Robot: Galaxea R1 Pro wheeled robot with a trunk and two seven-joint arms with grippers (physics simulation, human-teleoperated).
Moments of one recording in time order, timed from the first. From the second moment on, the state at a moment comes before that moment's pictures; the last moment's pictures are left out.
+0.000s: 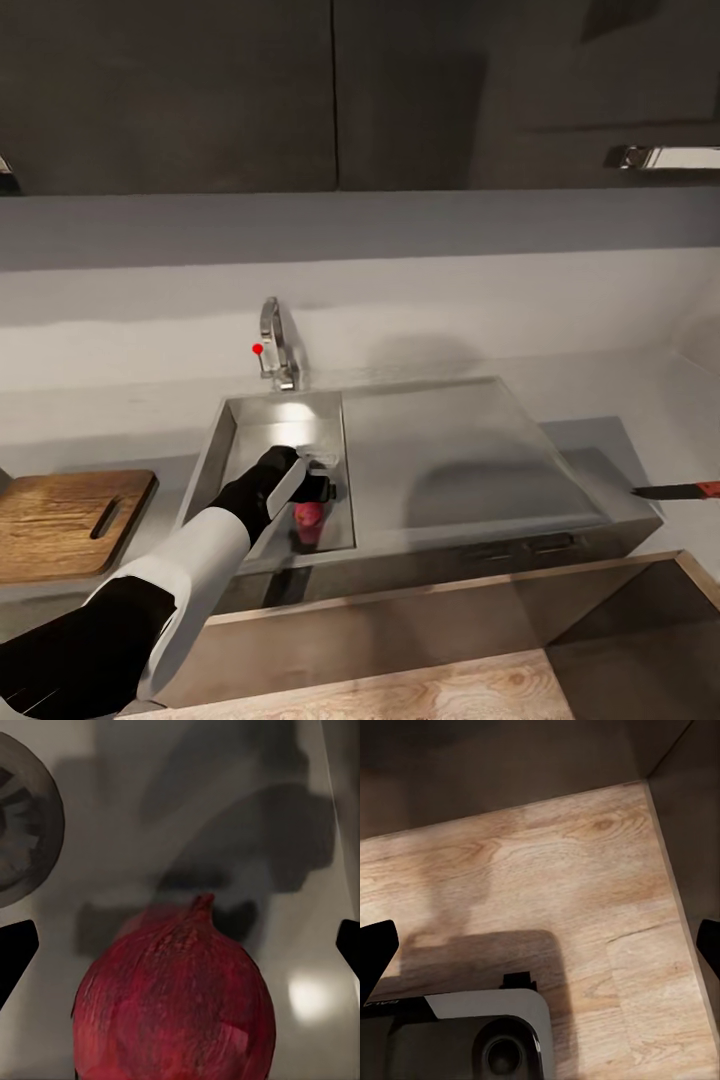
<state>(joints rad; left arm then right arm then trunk) -1.01 -0.15 -0.29 -0.45 0.39 0.79 0.19 0.08 0.07 -0.49 -0.79 0.28 -0.14 0.22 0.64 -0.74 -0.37</state>
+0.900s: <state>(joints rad) -1.01 -0.15 -0.29 -0.45 0.39 0.79 0.19 0.08 0.07 -0.49 -0.79 0.28 -0.14 0.22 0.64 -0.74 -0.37</state>
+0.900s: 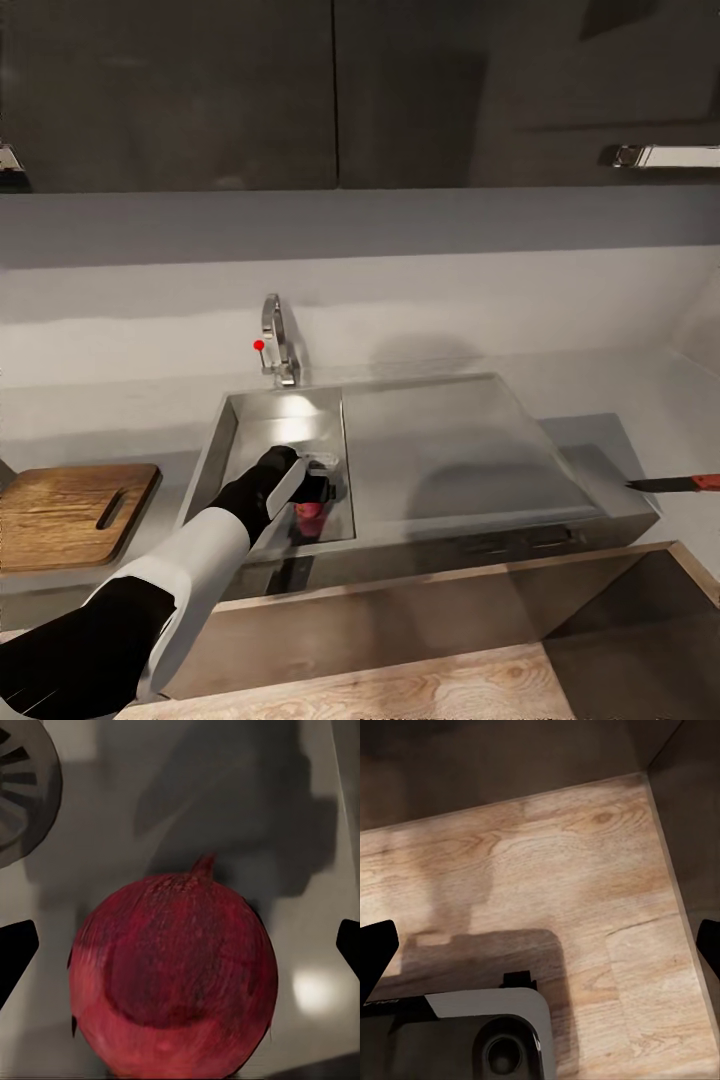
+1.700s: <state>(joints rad) -1.01 -0.15 -0.29 -0.45 0.39 0.79 0.19 0.08 0.07 -0.49 -0.79 0.28 -0.14 0.22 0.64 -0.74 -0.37</state>
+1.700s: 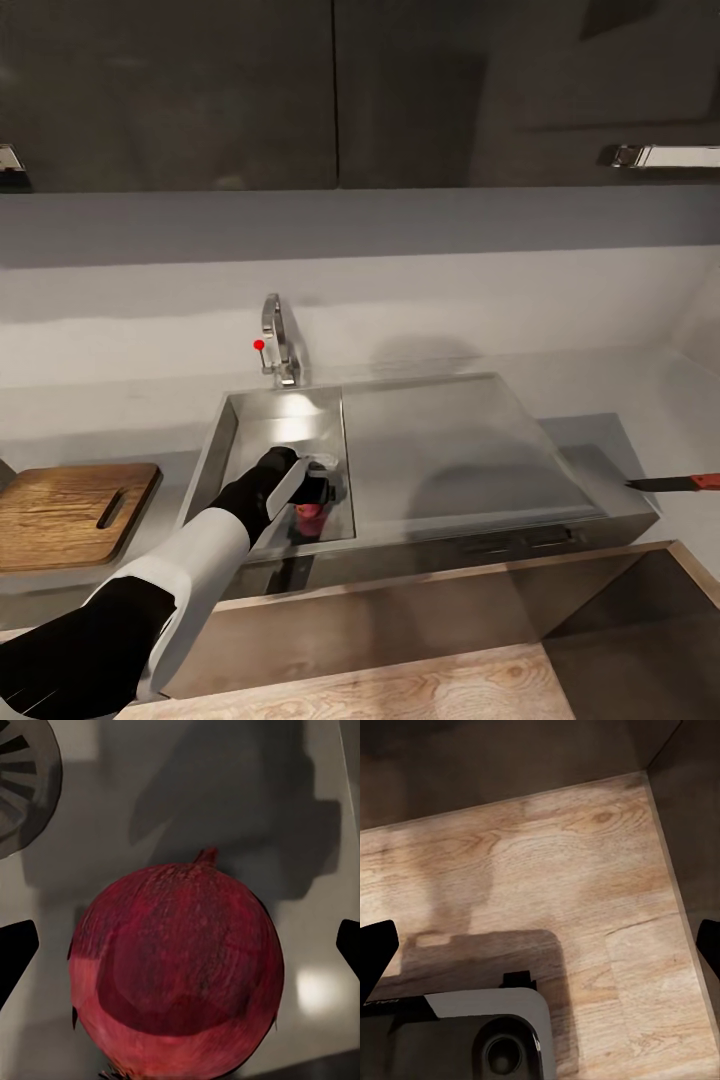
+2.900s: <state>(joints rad) -0.99 -0.15 -0.29 -0.44 0.39 0.79 0.20 0.08 0.07 -0.49 -0.78 0.28 -0.14 0.22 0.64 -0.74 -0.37</state>
